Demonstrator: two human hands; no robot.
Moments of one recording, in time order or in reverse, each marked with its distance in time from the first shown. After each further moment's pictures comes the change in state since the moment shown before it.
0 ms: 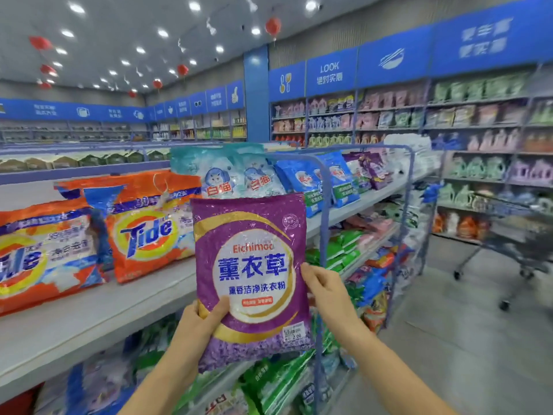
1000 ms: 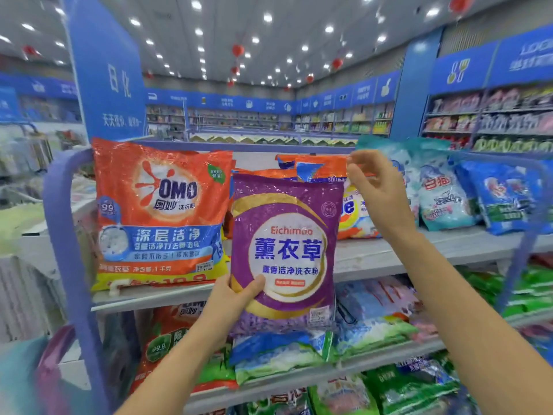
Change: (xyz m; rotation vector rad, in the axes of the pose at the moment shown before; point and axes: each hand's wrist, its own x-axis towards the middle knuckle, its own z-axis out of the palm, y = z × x) left_hand -0.125 0.084 -0.191 0.253 0.424 0.180; right_hand 0.054 -0.121 0.220 -0.056 -0.193 -0.572
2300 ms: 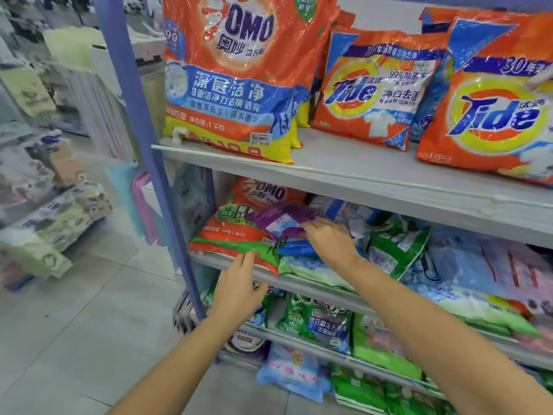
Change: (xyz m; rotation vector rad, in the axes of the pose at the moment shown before) left_hand -0.068 -0.183 -0.017 1.161 0.411 -0.194; right_hand -0.169 0.197 0.194 -0.646 -0.811 -0.533
